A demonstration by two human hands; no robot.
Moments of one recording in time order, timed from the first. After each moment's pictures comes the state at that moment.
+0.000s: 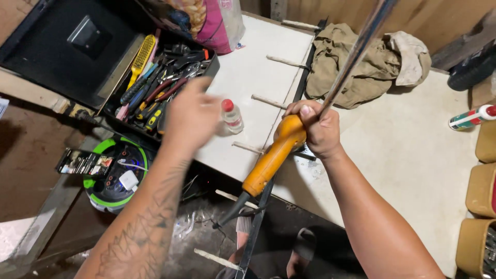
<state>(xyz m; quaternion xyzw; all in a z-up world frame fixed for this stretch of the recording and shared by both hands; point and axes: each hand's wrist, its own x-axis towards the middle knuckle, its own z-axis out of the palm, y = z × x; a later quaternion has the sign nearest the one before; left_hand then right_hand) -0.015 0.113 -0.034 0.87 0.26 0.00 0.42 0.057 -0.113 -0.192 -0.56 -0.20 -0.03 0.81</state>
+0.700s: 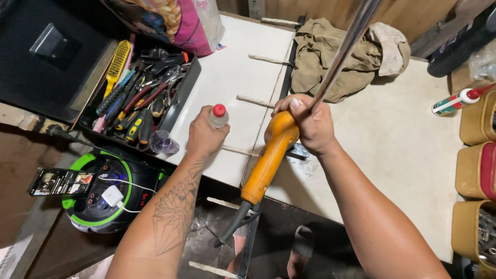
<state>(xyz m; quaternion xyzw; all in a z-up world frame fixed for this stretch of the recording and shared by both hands) 0.019 0.138 -0.247 0.90 0.20 0.01 0.38 0.061 -0.120 -0.187 -0.58 -0.21 -0.02 0.79</state>
